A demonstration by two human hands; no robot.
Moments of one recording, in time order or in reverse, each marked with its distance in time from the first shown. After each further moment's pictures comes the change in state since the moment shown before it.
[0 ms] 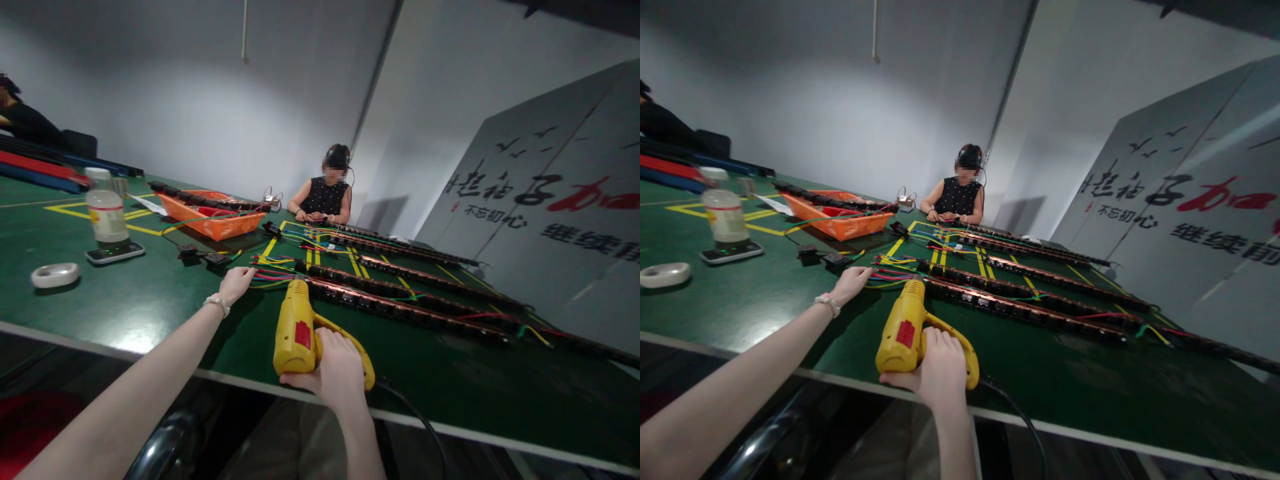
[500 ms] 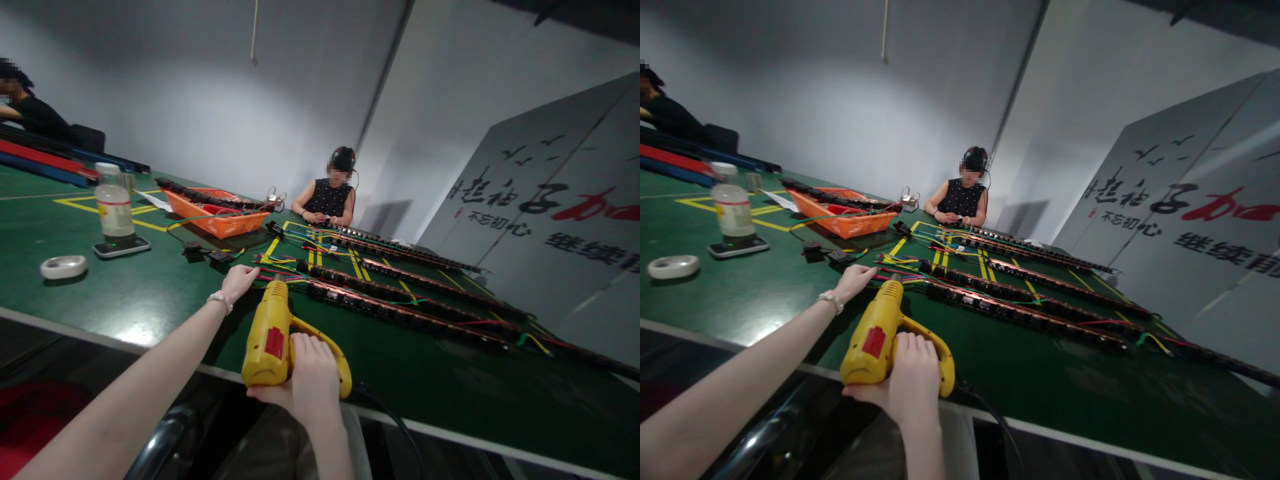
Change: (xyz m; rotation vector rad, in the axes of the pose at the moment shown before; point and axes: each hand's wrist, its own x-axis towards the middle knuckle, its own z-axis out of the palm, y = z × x) left_hand -0.005 0.003 -0.002 0.017 0.016 0.029; right_hand -0.007 -0.042 0.016 0.062 0.037 -0.071
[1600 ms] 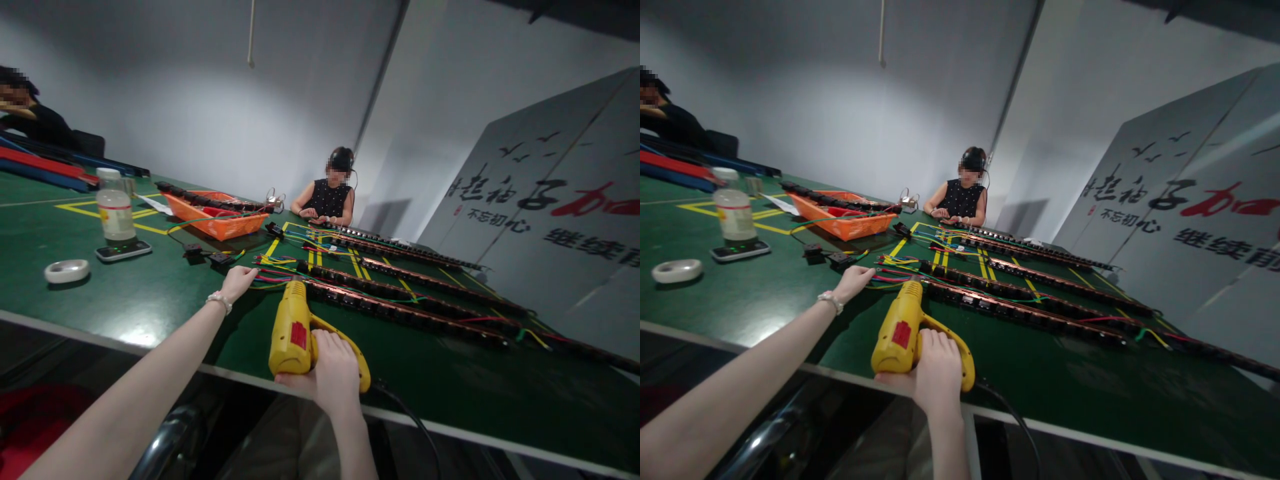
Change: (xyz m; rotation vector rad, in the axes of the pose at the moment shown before) left_hand 0.002 -0.005 -0.001 -0.123 0.027 -0.002; right_hand -0.001 0.038 -0.006 -0.061 0.055 -0.006
